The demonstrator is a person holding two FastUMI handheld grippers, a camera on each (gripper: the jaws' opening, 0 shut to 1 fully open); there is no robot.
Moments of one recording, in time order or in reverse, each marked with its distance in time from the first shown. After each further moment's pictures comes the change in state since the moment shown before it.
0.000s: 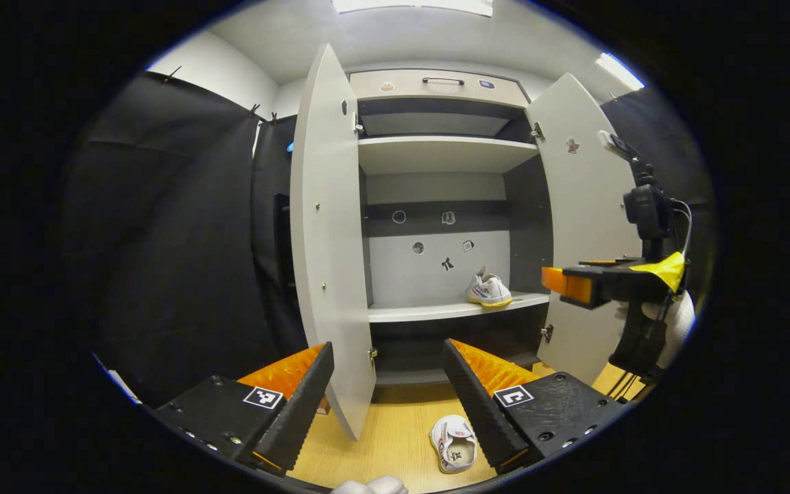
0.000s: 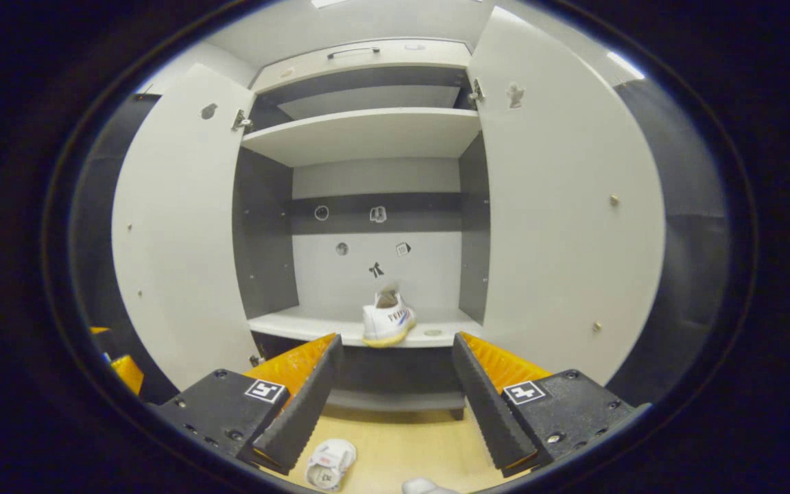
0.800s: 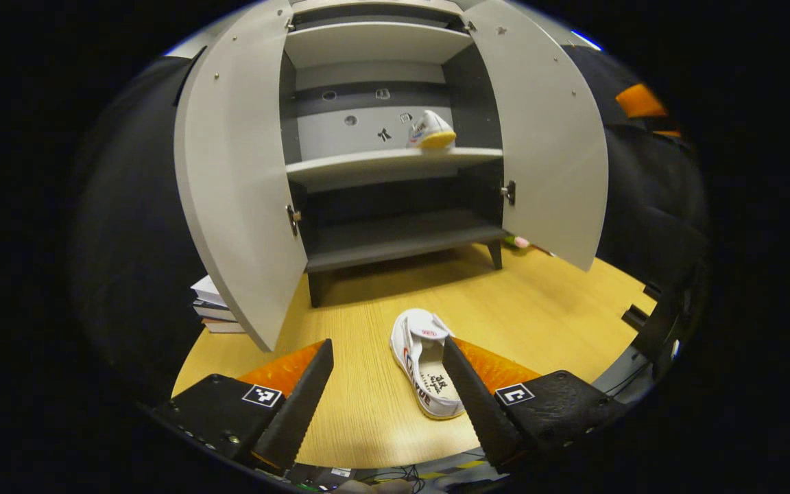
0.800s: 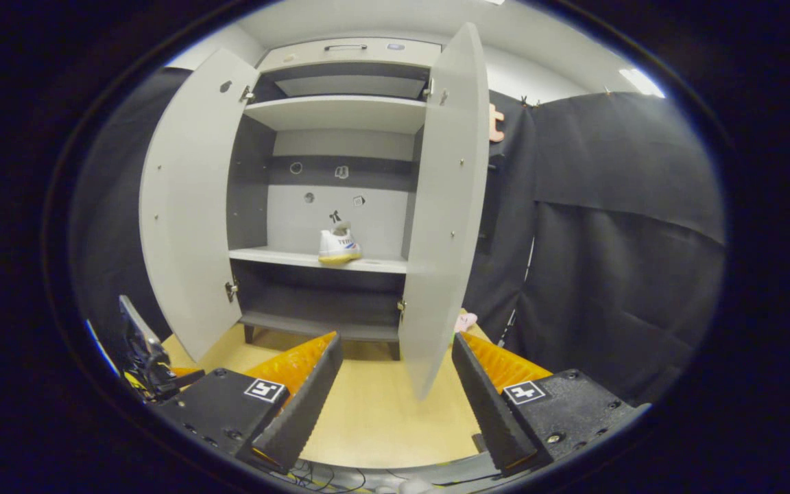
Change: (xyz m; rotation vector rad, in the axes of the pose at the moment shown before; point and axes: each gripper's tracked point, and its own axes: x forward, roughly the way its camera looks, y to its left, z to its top) left arm 0.027 -0.066 -0.258 0.104 0.388 -0.196; right arm -0.134 -0.059 -0.057 -0.075 0.163 -0.163
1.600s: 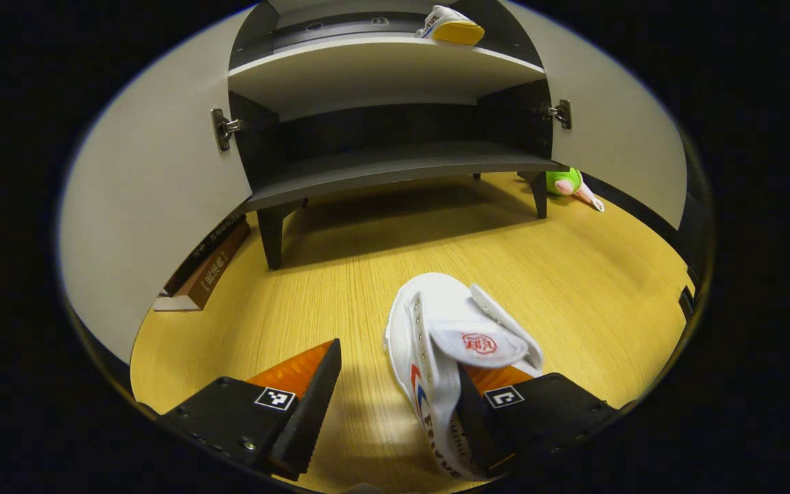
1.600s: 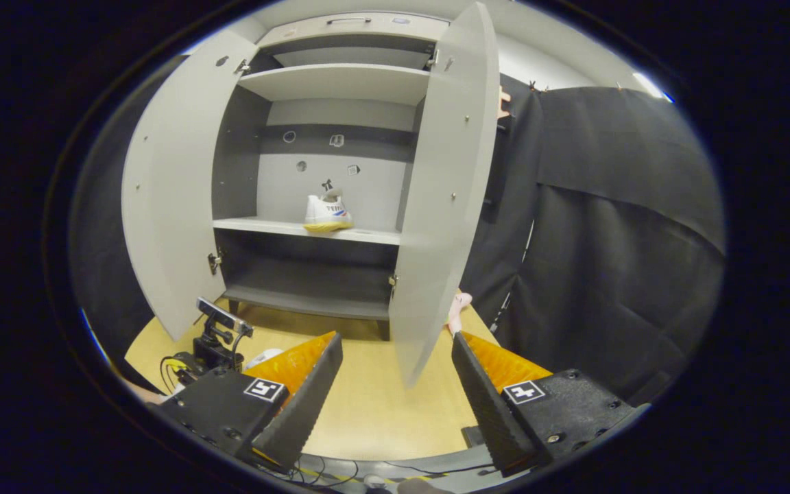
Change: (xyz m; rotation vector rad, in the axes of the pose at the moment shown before) left arm 0.149 0.005 -0.051 -0.037 0.179 0.010; right arm 0.033 -0.010 -0.022 -0.036 0.102 -0.011
